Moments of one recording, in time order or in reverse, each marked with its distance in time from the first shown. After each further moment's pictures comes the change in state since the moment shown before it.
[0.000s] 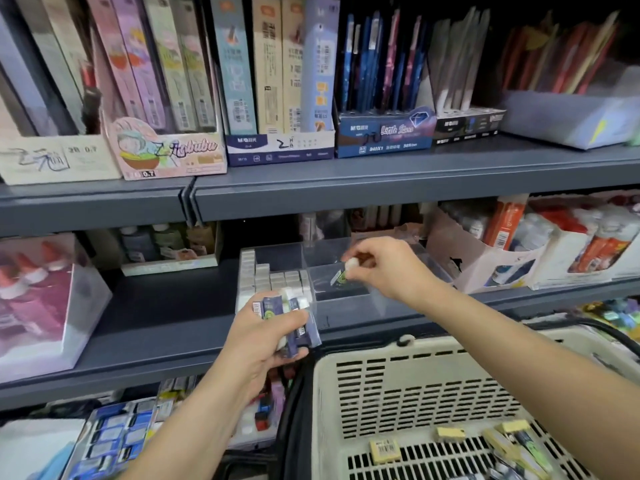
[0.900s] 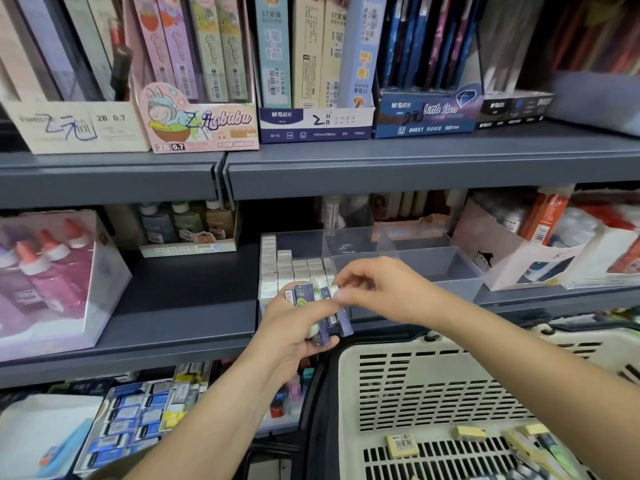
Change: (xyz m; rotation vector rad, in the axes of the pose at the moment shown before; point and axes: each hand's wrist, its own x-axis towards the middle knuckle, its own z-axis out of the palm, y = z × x) left_hand 0.007 -0.003 0.004 -0.061 -0.046 -0.082; right_hand -0.011 -0.018 0.034 0.090 -0.262 -0.102
